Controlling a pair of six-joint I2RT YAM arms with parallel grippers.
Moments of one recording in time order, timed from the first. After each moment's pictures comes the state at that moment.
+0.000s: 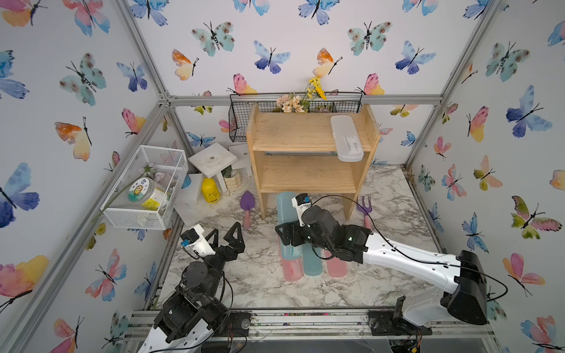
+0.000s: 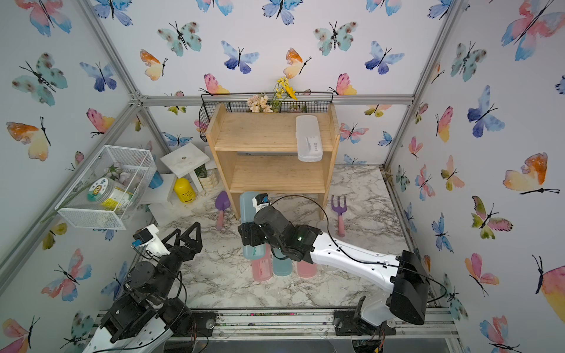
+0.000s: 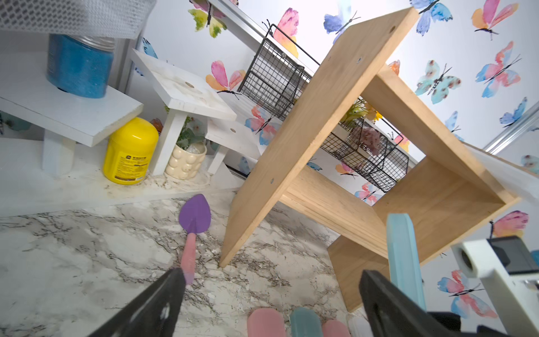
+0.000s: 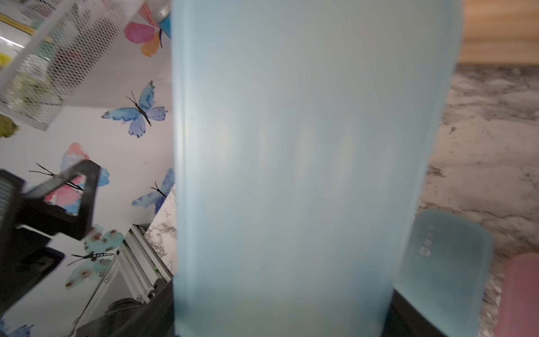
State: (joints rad) left arm -0.66 0.20 0.50 -0.33 -0.54 -0.60; right arm 1.12 1.48 1.20 -0.32 0.16 0.65
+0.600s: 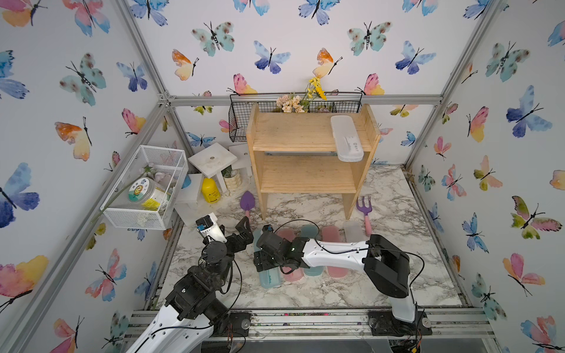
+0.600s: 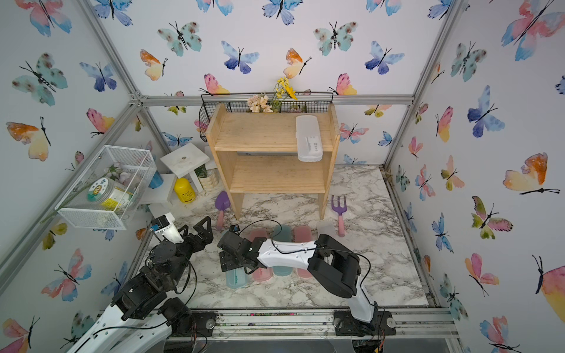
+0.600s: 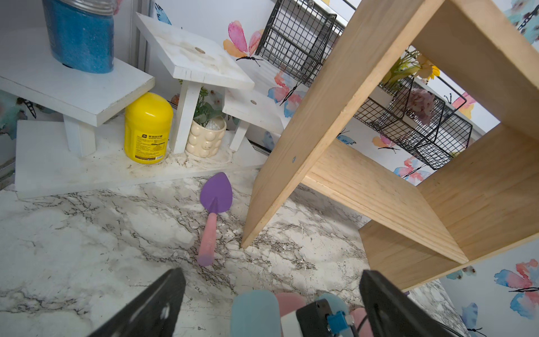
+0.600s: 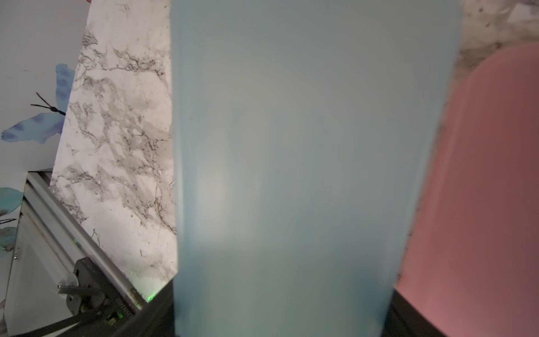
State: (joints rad) left arm -0.66 0.45 0.56 -0.35 -0.56 -0.65; right arm 1.23 2.03 1.46 -0.38 0.07 0.80
